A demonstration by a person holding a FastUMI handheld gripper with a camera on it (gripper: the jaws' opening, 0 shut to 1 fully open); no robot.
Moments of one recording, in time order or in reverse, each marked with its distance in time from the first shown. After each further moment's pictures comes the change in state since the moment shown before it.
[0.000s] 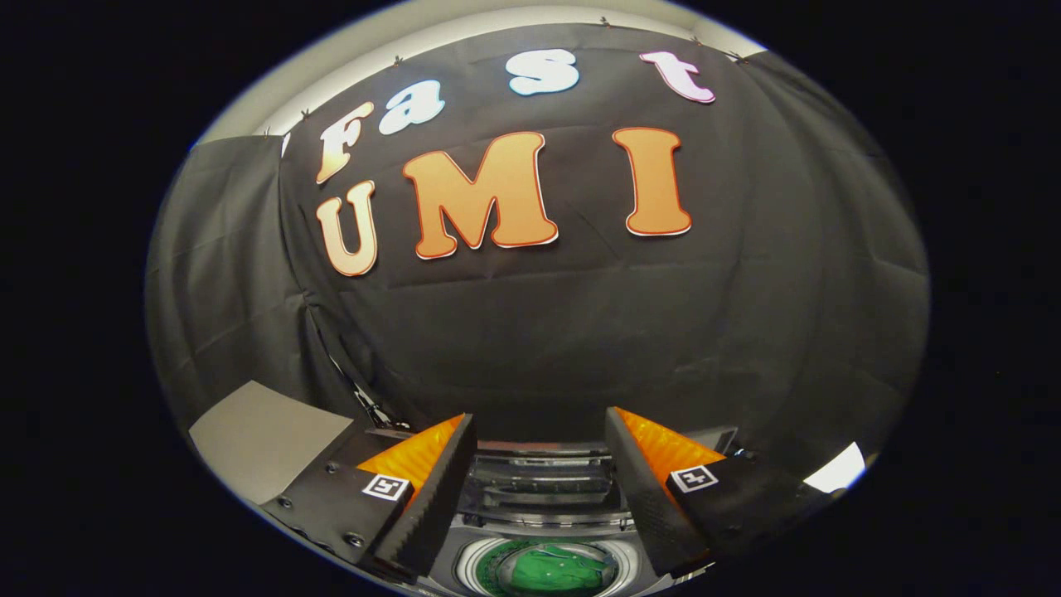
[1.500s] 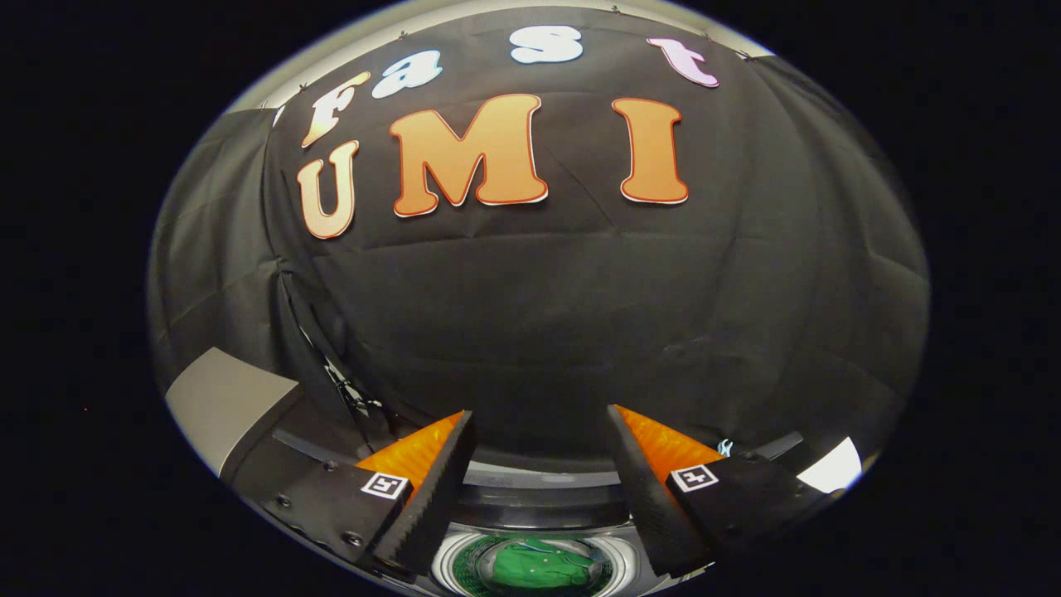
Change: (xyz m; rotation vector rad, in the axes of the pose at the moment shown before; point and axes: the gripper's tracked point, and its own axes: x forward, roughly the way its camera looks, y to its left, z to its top) arm 0.018 -0.004 -0.068 -0.018 0.063 -0.061
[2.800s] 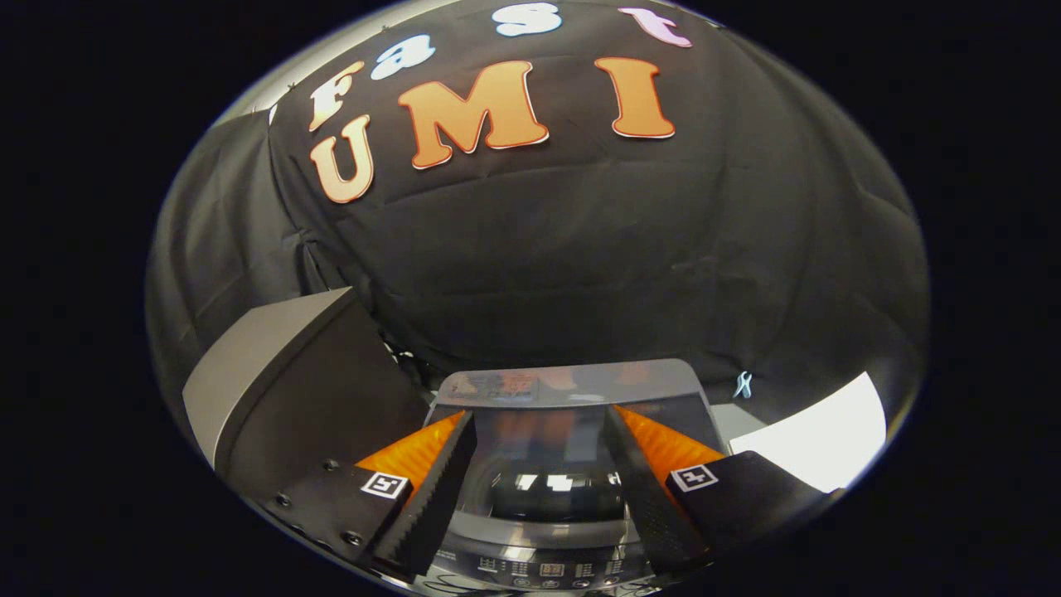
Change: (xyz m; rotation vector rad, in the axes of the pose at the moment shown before) arm -0.087 0.022 -0.102 0.112 0.182 0.056
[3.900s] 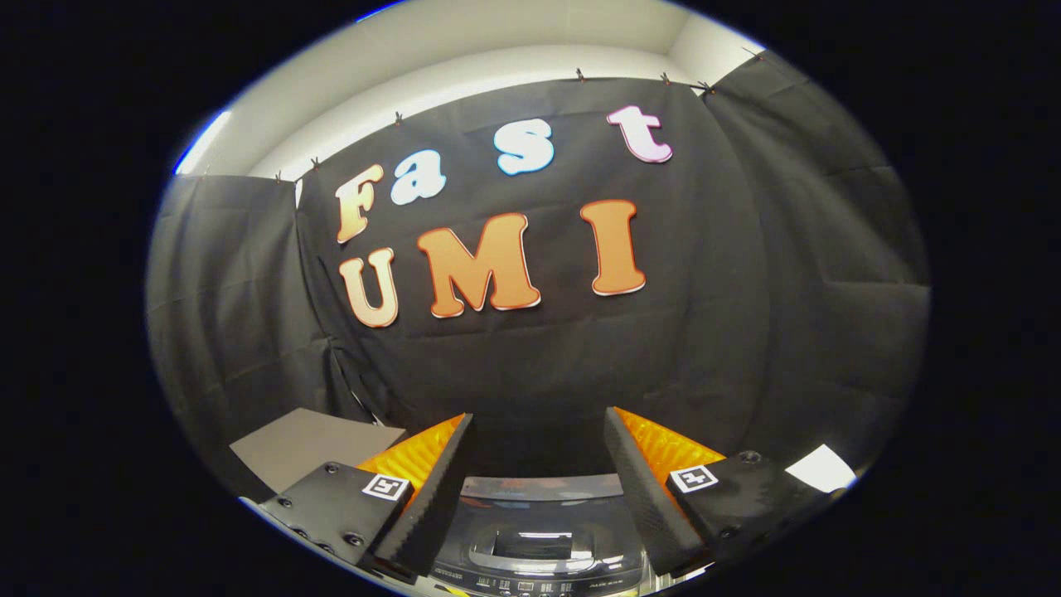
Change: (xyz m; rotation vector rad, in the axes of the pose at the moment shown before) arm -0.213 -0.023 0.180 -0.045 -0.434 0.043
